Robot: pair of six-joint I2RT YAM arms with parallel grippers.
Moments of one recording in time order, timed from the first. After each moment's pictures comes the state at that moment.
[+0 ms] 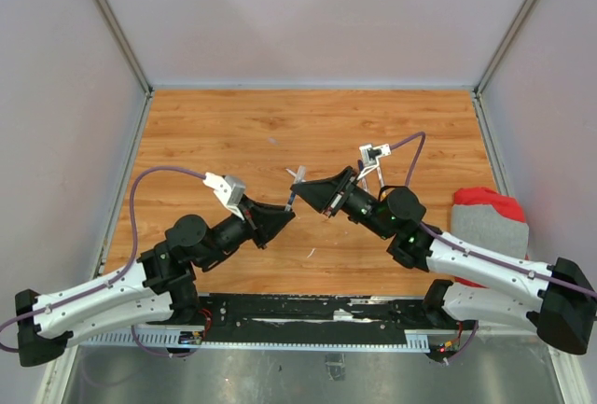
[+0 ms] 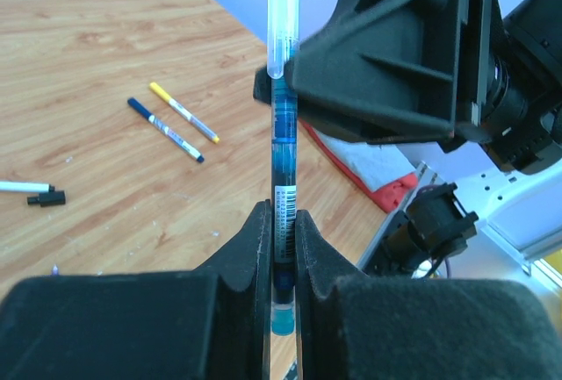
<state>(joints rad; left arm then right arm) -1.10 0.58 0.50 0.13 -0.20 -0.45 0.99 1.02 0.60 0.63 -0.01 0.92</state>
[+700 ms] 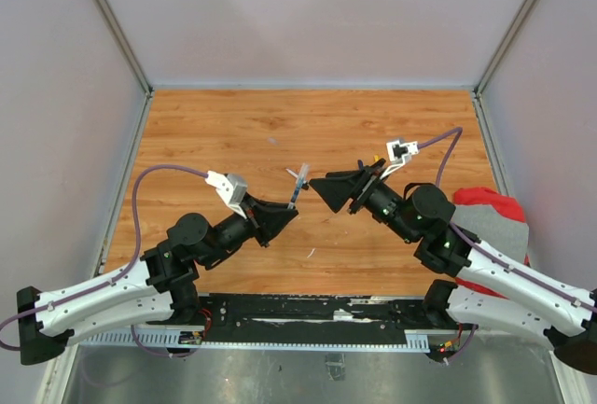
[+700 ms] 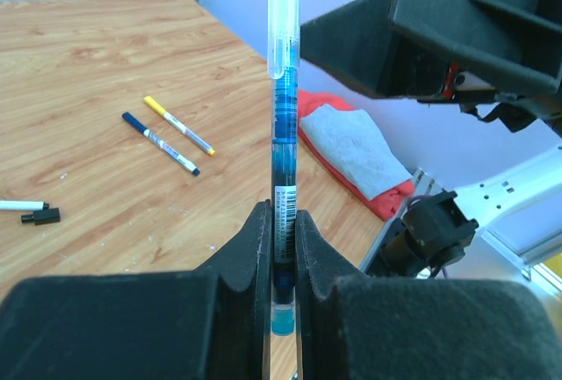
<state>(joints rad) -1.10 0.61 0.50 0.20 -0.20 -0.43 0.99 0.82 0.71 0.23 0.13 0.72</state>
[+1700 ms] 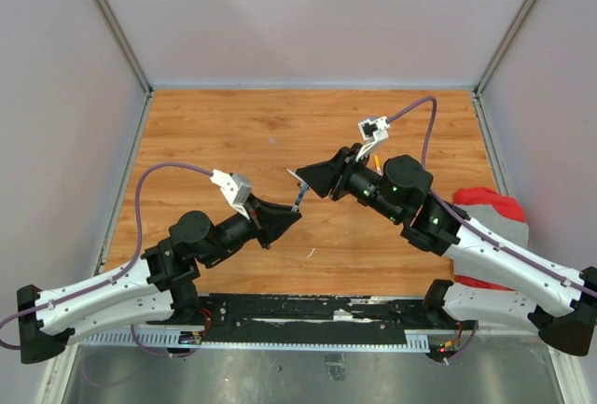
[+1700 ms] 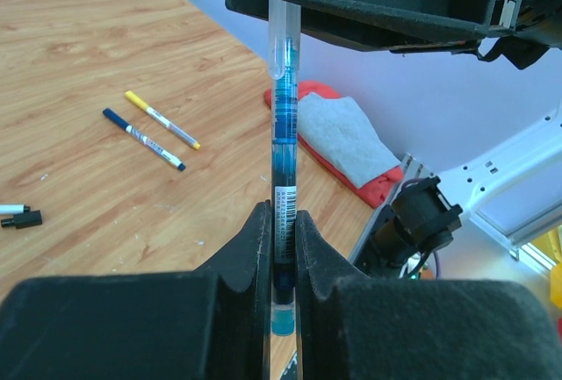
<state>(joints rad) -1.10 0.63 0.53 0.18 -0.14 -0.42 0.99 1.00 0.99 0.01 0.10 0.64</state>
